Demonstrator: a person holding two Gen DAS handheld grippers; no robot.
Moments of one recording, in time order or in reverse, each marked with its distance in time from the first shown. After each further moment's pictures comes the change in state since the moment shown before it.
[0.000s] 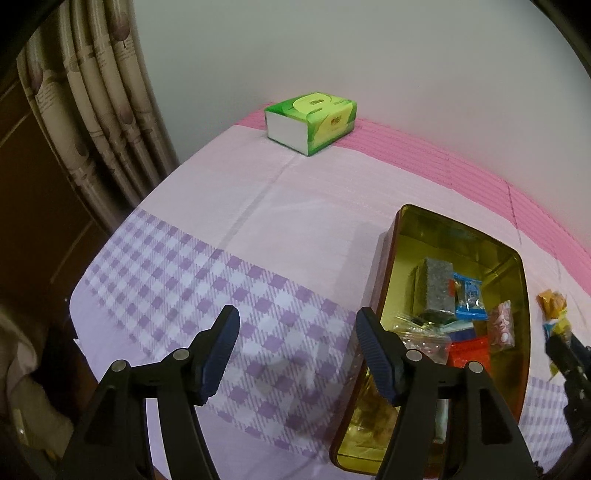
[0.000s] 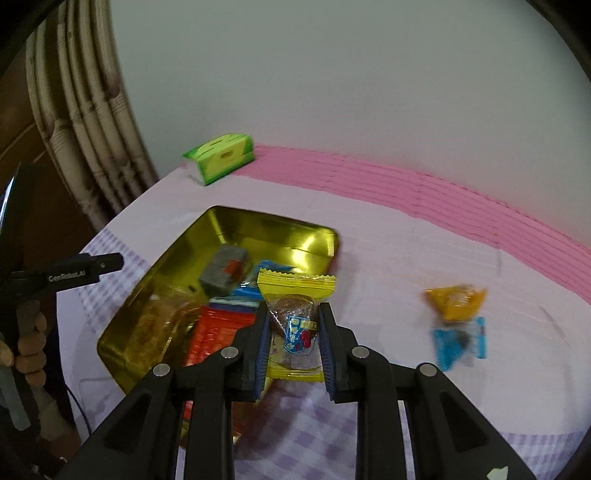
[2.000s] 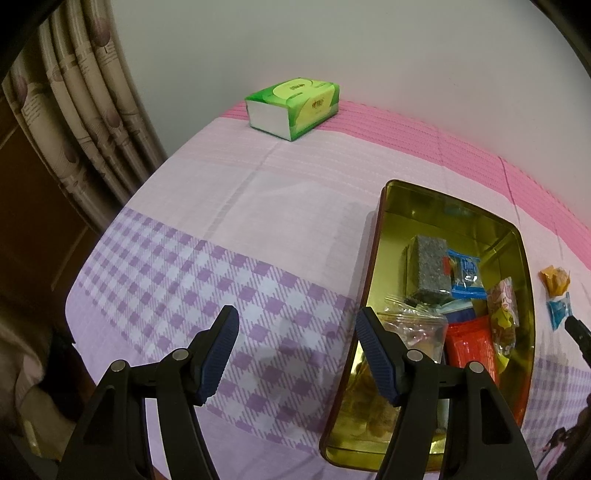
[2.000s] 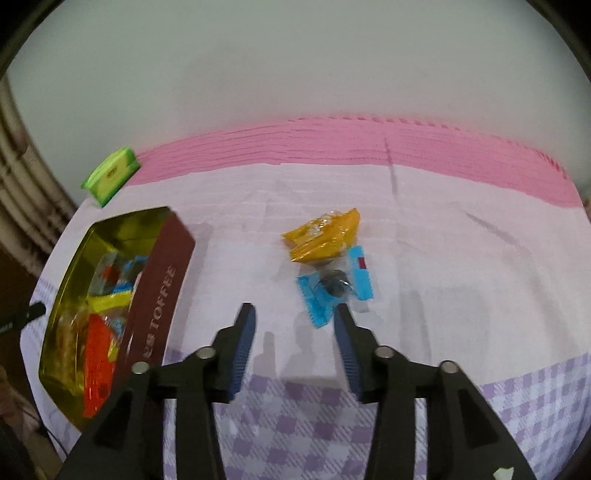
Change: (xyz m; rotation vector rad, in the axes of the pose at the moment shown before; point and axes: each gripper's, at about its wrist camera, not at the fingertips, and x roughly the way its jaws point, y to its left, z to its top) left arm 0.005 -0.011 -0.007 0.059 0.035 -0.004; right arm 0.010 -0.118 -0.037 0.354 0.074 -0.193
